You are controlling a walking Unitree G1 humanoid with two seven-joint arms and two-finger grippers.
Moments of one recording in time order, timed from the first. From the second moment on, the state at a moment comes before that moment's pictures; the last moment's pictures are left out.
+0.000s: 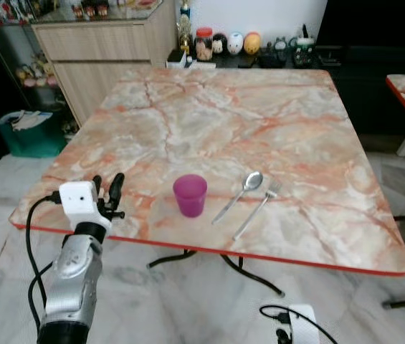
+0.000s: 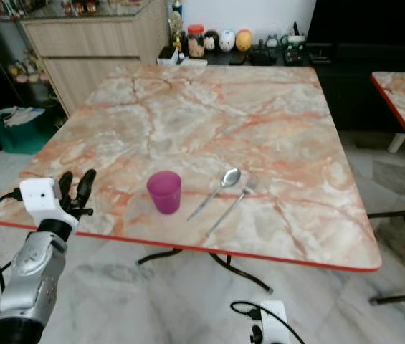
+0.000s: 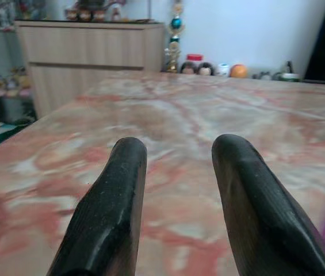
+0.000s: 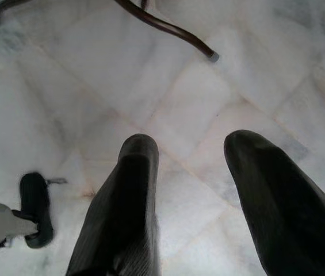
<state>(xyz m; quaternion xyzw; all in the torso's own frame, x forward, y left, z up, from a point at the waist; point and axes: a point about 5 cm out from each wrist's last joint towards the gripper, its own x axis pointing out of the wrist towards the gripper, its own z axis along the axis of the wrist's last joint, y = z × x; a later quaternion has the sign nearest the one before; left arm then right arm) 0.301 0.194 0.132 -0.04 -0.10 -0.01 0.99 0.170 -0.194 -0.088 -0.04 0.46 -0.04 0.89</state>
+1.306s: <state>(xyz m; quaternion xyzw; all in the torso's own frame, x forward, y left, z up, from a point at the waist) 0.309 0.198 0.140 -0.09 -0.04 -0.02 1.00 0.168 -0.191 -0.089 -0.03 0.46 -0.03 0.89</state>
